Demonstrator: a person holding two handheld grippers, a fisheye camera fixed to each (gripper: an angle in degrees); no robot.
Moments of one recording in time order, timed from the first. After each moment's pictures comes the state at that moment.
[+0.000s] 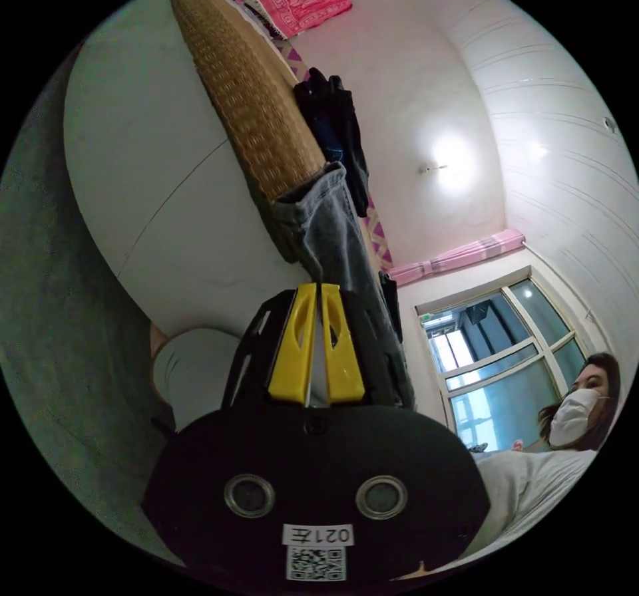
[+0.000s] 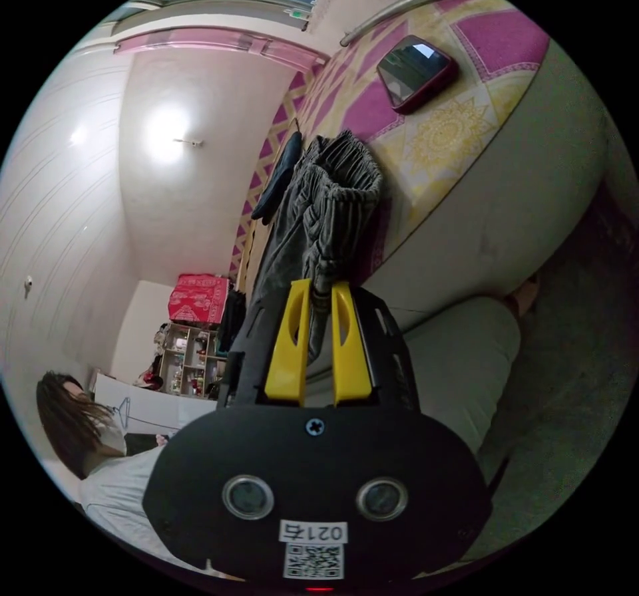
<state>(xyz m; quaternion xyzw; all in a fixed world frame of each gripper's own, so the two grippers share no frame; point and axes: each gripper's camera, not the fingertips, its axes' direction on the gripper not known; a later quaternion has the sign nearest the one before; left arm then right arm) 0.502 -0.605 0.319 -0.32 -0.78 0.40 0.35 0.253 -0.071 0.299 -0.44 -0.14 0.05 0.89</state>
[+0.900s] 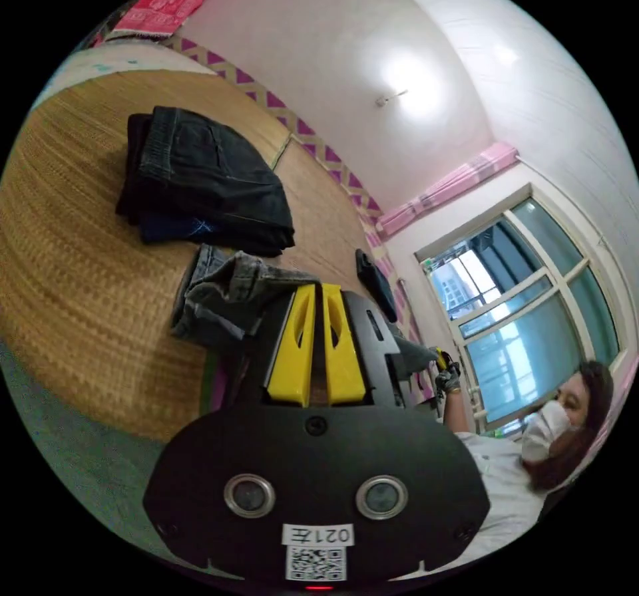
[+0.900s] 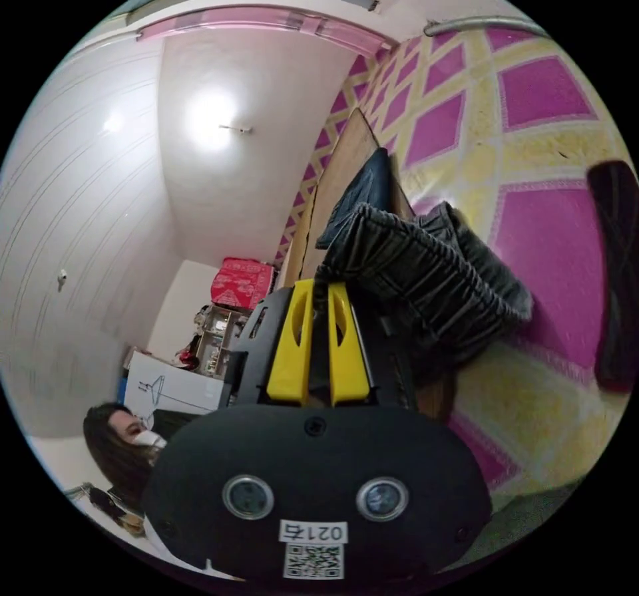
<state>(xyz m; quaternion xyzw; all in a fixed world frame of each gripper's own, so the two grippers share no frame) 0.200 -0.595 0.463 -0.47 -0.78 0.36 0.22 0.084 -0.106 0.487 -0.46 -0.26 0.04 0.85</state>
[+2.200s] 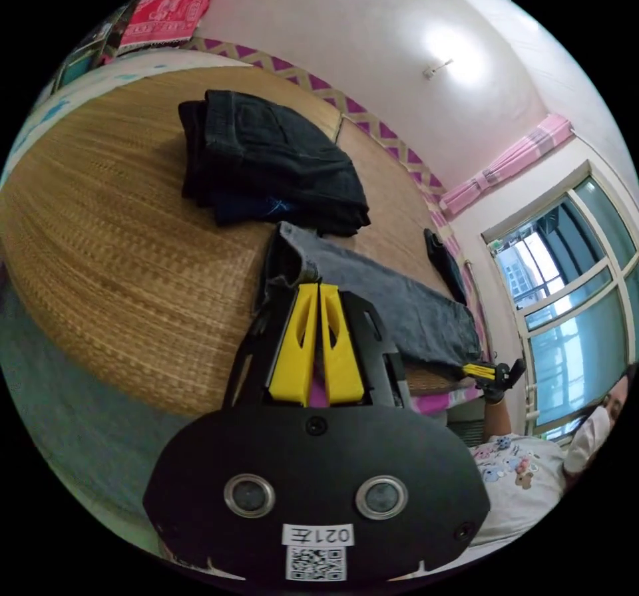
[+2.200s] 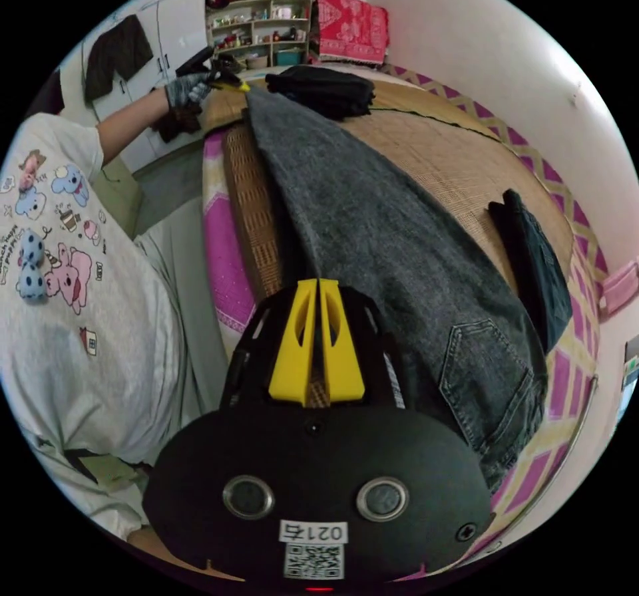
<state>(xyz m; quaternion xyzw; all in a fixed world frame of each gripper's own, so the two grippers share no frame) 0.097 -0.704 0.376 -0.42 -0.82 0.39 0.08 -0.190 0.307 0.360 -0.48 -0.27 -0.67 0.50</state>
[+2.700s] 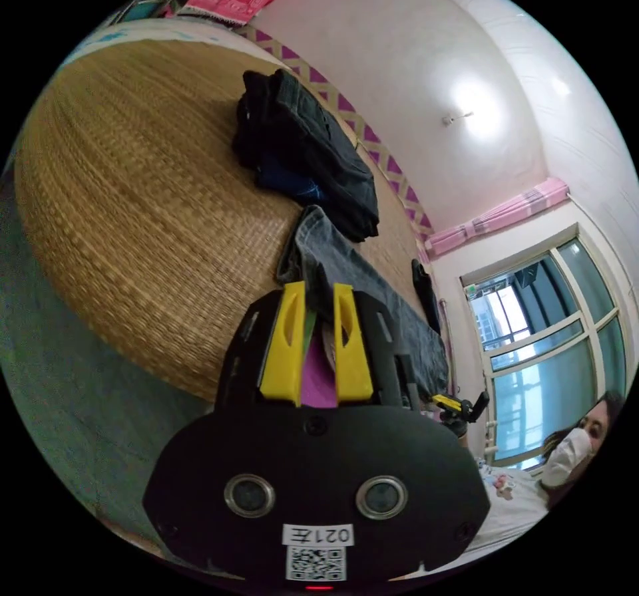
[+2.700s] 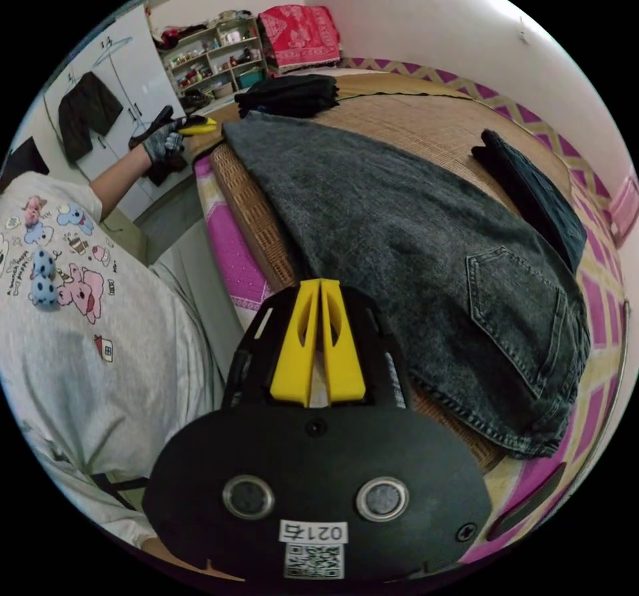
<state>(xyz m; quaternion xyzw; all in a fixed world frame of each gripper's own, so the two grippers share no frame) 0.131 -0.743 0.304 -0.36 -0.82 0.39 0.20 -0.135 0.285 0.351 -0.53 -0.25 -0.58 0.57</state>
